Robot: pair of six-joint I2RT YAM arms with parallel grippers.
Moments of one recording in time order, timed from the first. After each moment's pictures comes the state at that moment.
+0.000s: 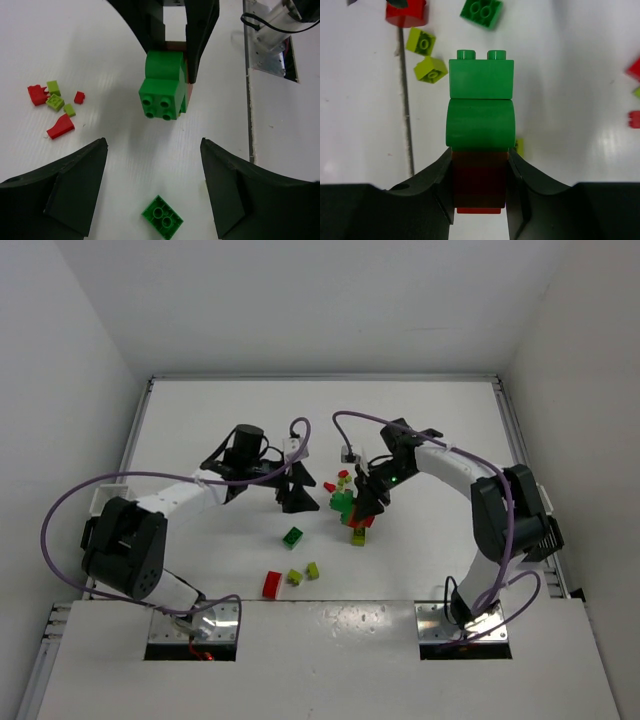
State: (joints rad) left arm -0.41 1.49 0.87 -0.02 1.00 0.29; right arm 0.37 1.74 1.14 -0.78 -0.91 -0.78
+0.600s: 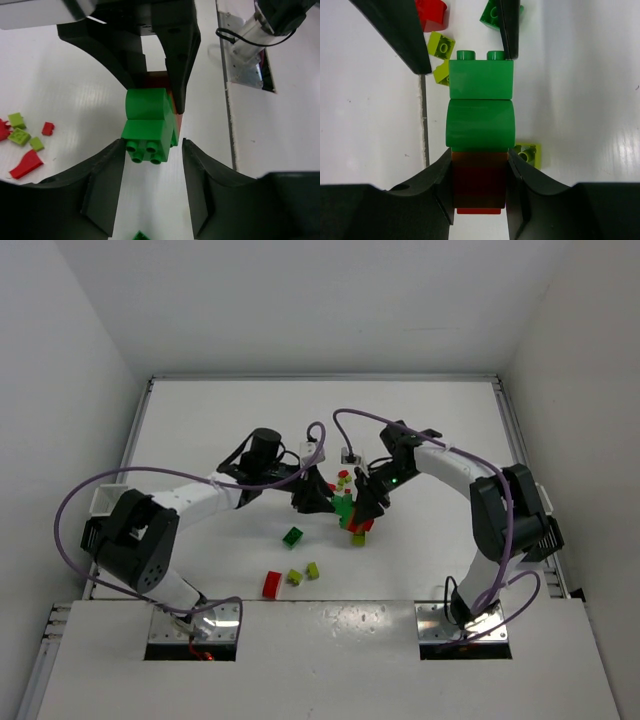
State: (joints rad) left arm -0.52 1.54 0.87 0.14 1.02 0.16; right arm 0.38 1.75 1.14 -0.84 -0.98 -0.79
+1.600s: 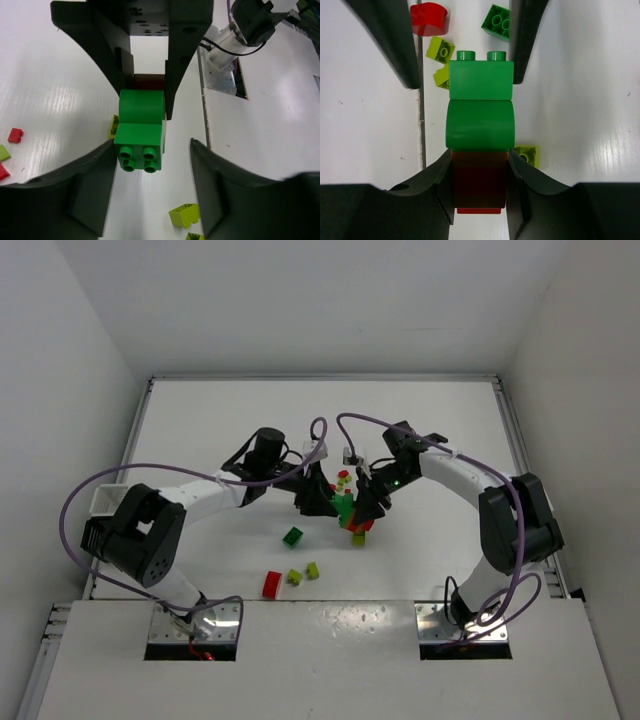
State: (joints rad) left arm -0.52 1.59 0.89 0.18 1.09 0.04; right arm 0.39 1.68 1.09 -0.78 -0.98 -0.77
